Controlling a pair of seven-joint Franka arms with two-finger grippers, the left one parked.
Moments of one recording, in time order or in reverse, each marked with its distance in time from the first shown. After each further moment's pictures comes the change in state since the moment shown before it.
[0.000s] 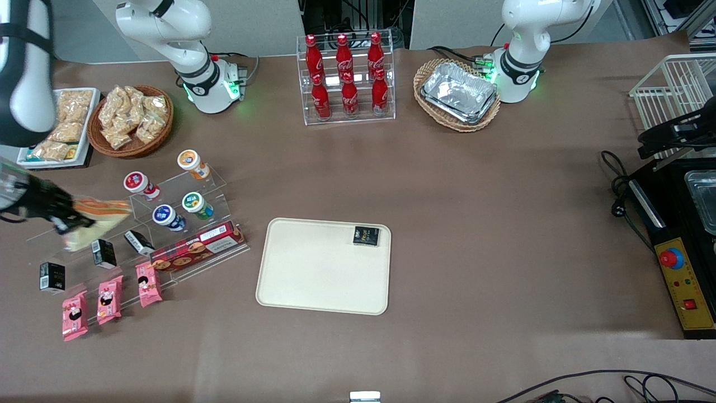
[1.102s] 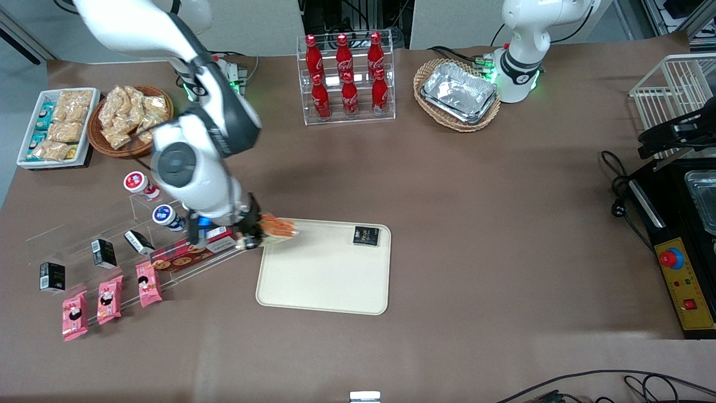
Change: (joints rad) arm 0.355 0.244 0.214 0.036 -0.014 0.264 1.037
